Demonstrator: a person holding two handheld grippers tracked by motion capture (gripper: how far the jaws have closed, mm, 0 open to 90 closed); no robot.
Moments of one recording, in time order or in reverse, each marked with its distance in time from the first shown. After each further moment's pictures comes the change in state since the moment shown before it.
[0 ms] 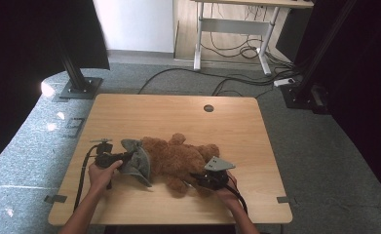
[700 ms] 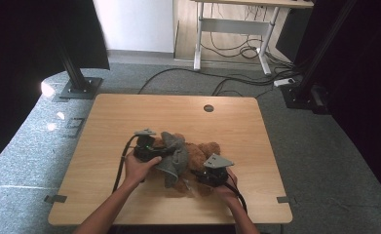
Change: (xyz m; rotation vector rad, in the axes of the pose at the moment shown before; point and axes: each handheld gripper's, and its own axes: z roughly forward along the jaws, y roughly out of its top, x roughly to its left) left arm -0.115 0.032 0.048 0.051 -0.102 0.234; right arm -0.004 0.006 0.003 0.014 -0.043 -0.006
